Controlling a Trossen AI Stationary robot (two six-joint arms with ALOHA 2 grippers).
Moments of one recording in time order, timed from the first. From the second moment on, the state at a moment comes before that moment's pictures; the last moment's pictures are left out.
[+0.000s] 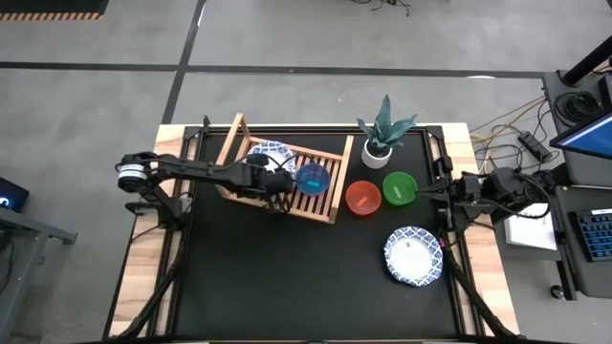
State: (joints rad) left arm 0.11 1.63 1.07 -0.71 -0.48 -0.10; right arm 0.26 0.11 0.40 -0.10 0.19 -0.14
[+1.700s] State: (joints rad) left arm -0.29 1.62 1.28 -0.49 -0.39 -0.11; right arm 0.26 0.73 0.60 -0.34 0.37 0.14
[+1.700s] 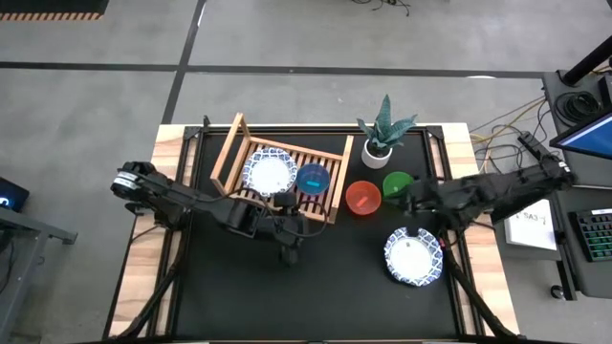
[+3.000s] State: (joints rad) left arm -0.29 1.63 1.28 -0.42 -0.39 -0.11; right arm 0.17 1.39 0.62 -0.35 0.40 0.21
